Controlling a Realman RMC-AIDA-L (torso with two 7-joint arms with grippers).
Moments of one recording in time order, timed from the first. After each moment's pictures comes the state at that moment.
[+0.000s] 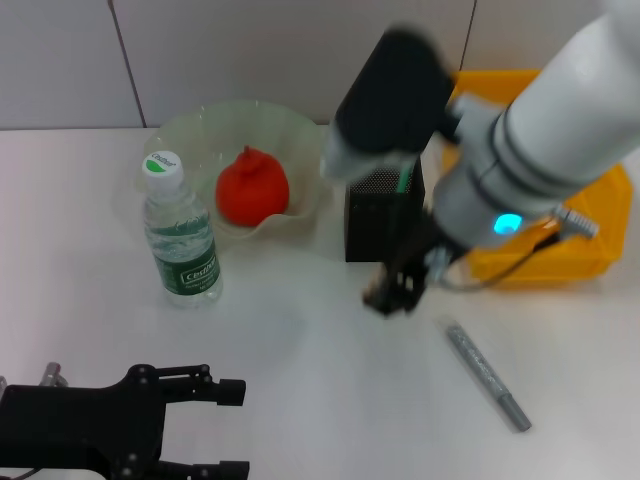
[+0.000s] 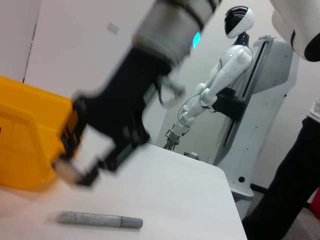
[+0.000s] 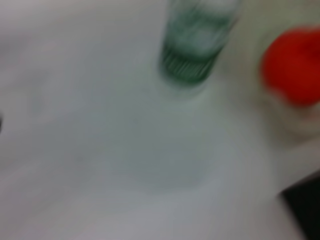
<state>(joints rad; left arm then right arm) -0.35 -1.95 1.13 0.66 1.69 1.82 -1.32 0.82 2.08 -1.68 -1.45 -2.58 -1.57 2.72</state>
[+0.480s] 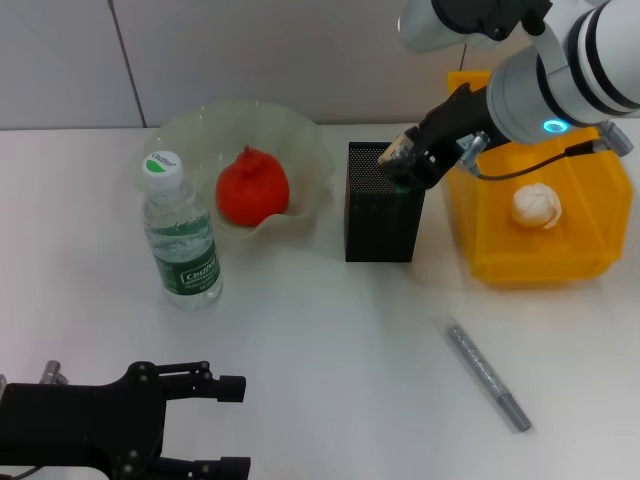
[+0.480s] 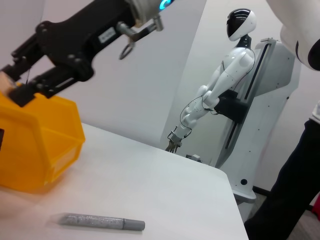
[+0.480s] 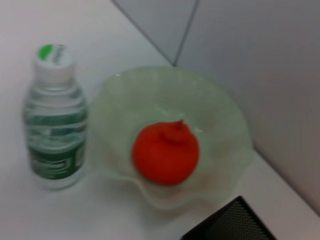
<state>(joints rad) -0.35 -1.95 1.12 0.66 1.69 1.82 -1.32 0.74 2.08 -1.49 -1.50 -2.65 -1.33 2.60</state>
